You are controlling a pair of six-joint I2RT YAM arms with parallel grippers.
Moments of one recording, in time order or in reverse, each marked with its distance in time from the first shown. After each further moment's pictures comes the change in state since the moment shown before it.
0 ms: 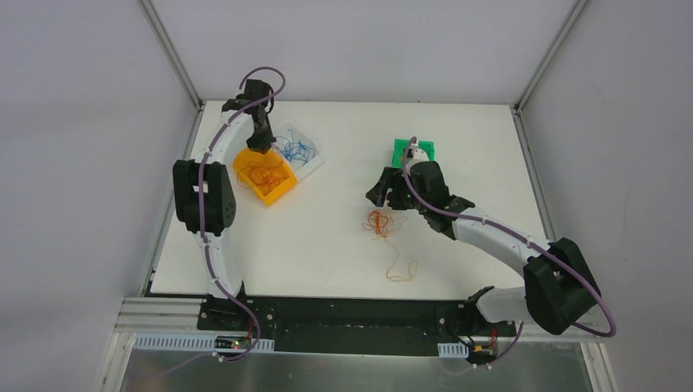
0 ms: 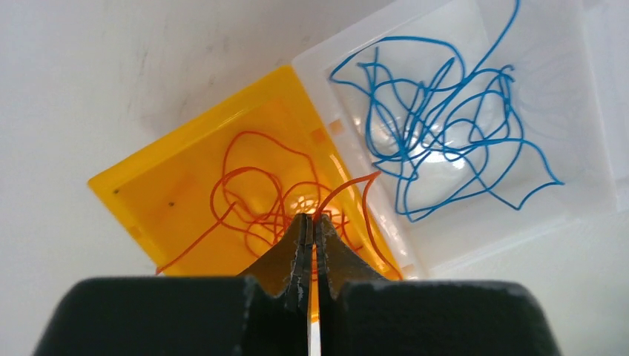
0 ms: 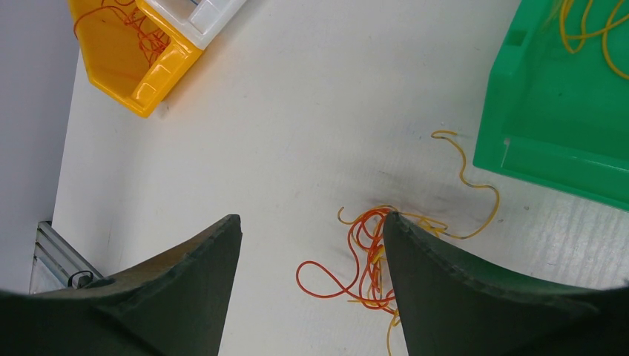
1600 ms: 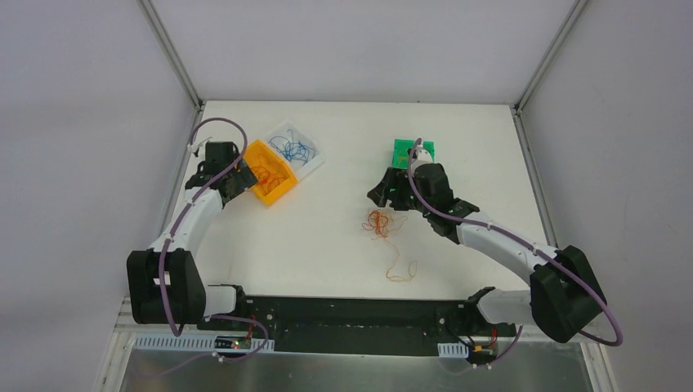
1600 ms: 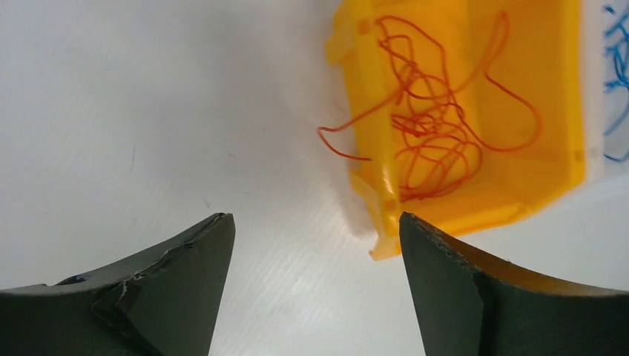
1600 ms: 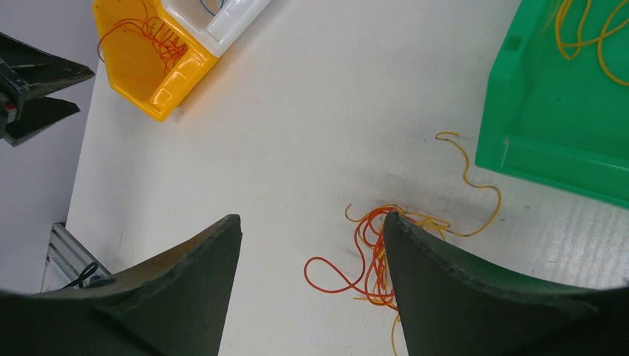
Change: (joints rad) left arm 0.096 -0.732 -0.865 0.353 -0.090 -0.147; right arm -0.001 -0.043 -0.024 0.016 0.000 0.007
